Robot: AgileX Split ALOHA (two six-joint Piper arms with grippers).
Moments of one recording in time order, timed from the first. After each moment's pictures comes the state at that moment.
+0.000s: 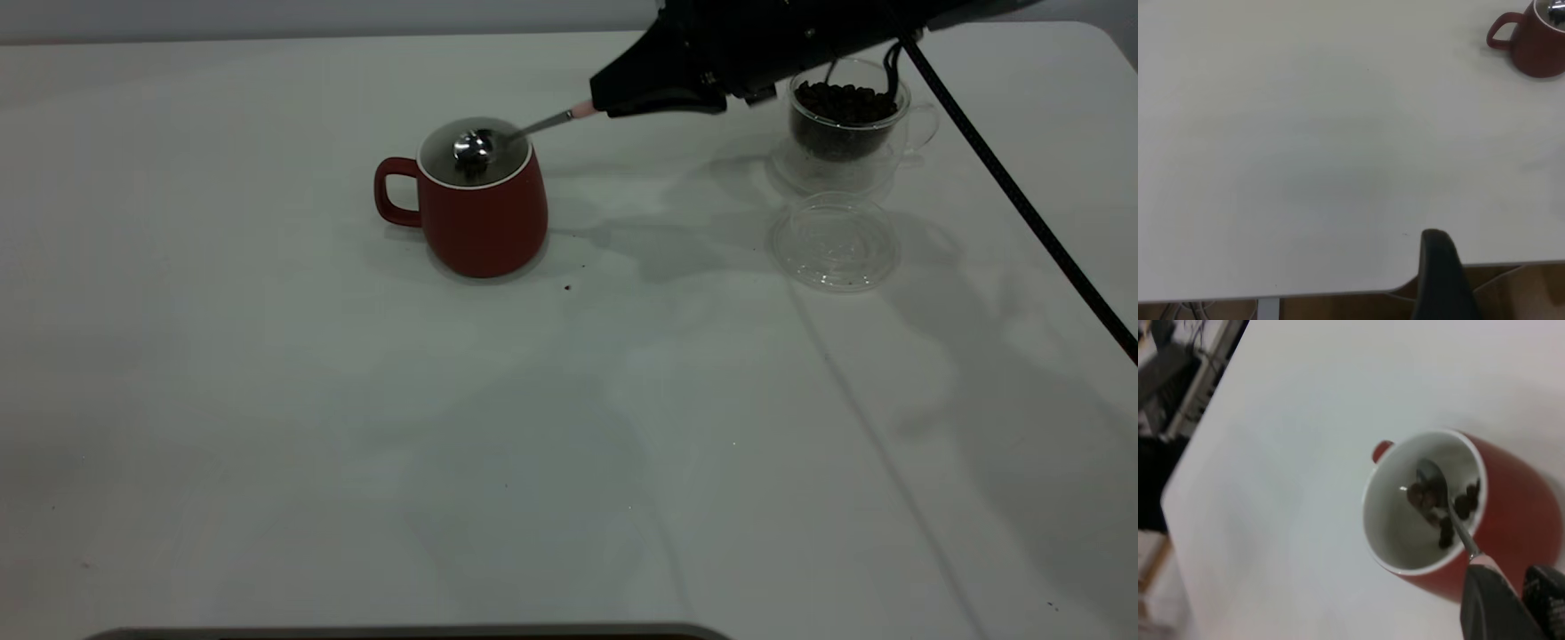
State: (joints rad) left arm -0.11 -0.02 -0.49 0.04 1.13 -0.07; right arm 0.23 2.46 -1.52 1.56 0.87 -1.46
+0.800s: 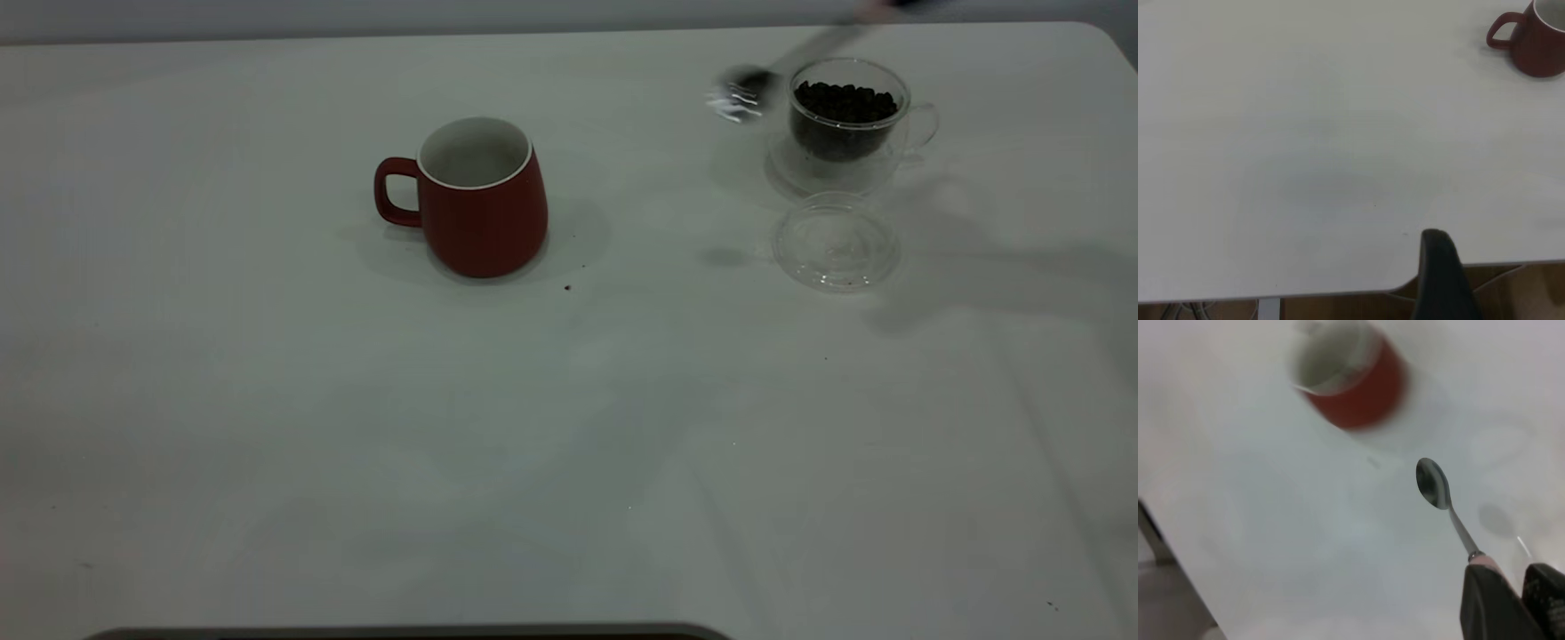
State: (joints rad) left arm -0.11 -0.02 -0.49 0.04 1.13 -0.07; right arm -0.11 2.01 -1.23 1.02 0.92 -1.35
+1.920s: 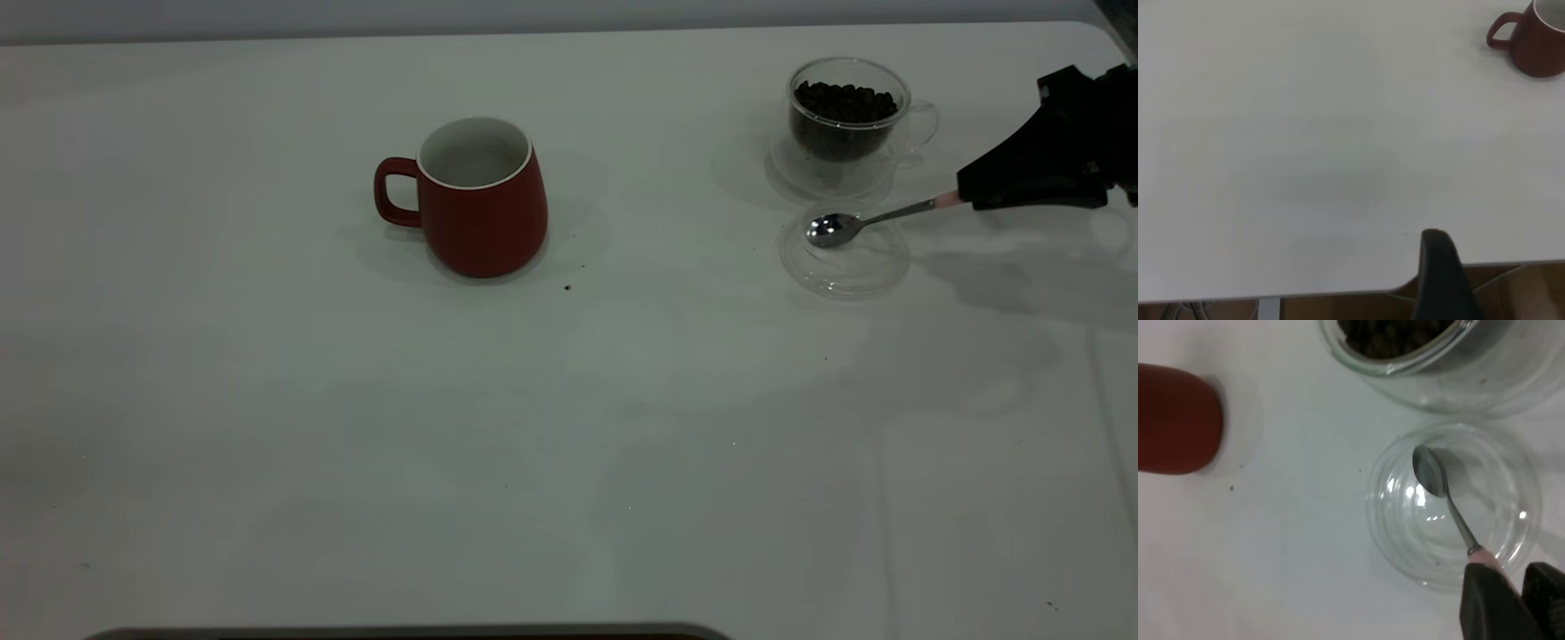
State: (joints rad) left arm -0.11 -0.02 -0.49 0.04 1.13 -0.07; right arm -0.28 2.38 -1.18 1.32 0.80 -1.44
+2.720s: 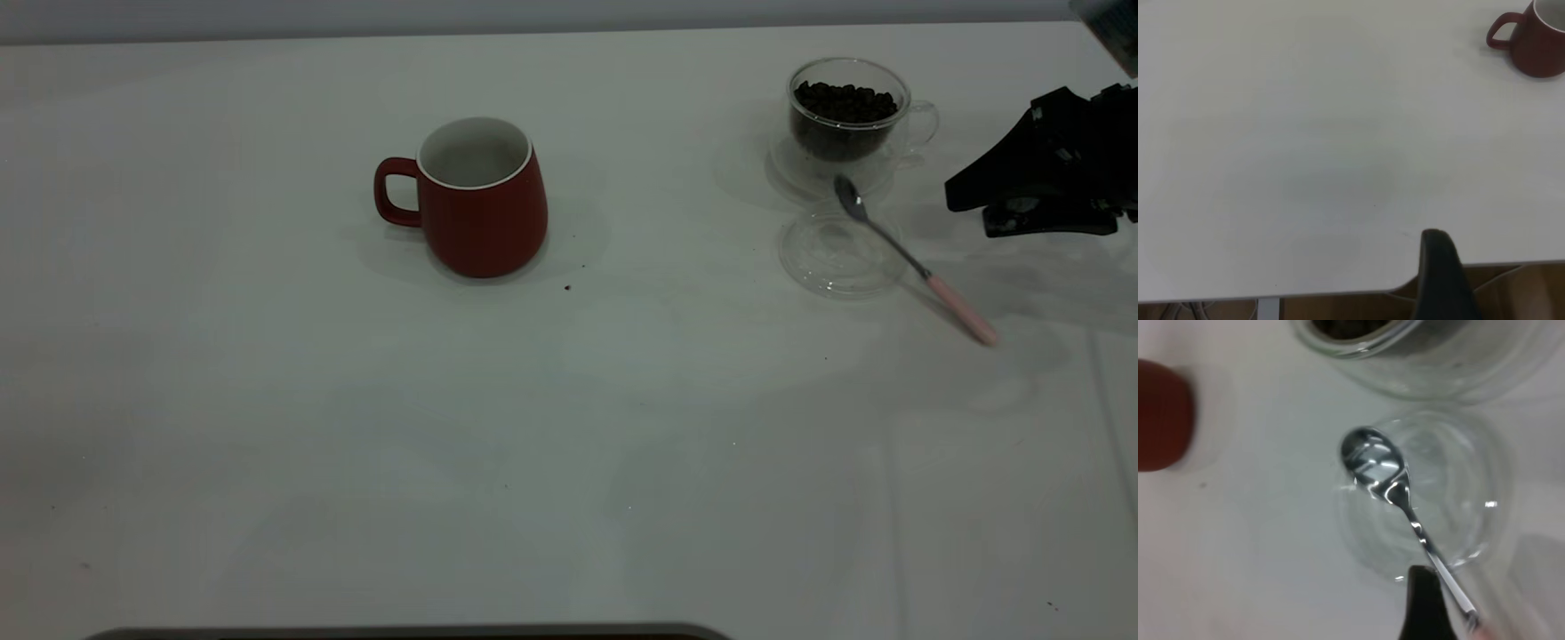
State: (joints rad) left arm -0.11 -0.02 -0.49 0.04 1.13 -0.07; right arm -0.28 2.39 -1.18 1.32 0.74 -1.45
